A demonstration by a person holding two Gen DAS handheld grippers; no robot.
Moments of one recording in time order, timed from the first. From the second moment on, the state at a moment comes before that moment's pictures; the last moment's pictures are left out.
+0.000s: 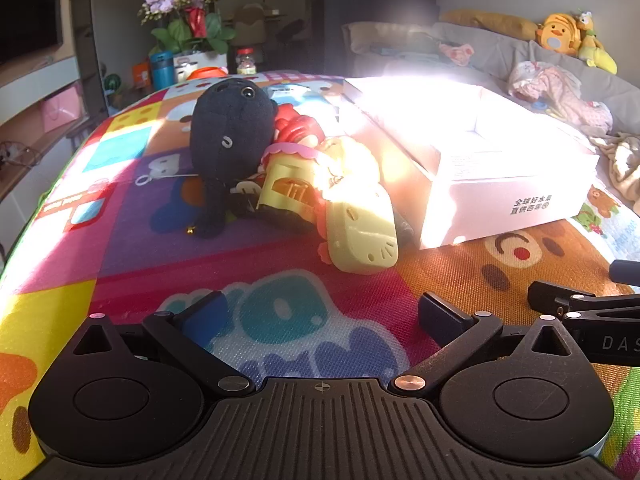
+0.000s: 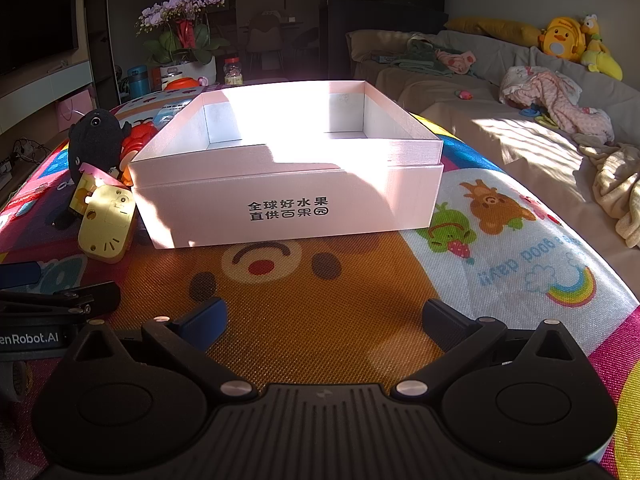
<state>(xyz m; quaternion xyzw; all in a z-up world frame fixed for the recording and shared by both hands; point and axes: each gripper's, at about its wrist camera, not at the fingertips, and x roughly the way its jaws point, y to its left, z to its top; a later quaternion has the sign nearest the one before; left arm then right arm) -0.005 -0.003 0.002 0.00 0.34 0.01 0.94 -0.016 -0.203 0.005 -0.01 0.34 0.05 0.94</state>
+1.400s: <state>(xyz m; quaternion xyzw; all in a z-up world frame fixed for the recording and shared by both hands) -0.001 -0.004 0.000 0.00 0.35 0.01 0.94 -0.015 -0.206 0.004 -0.01 0.34 0.06 0.94</state>
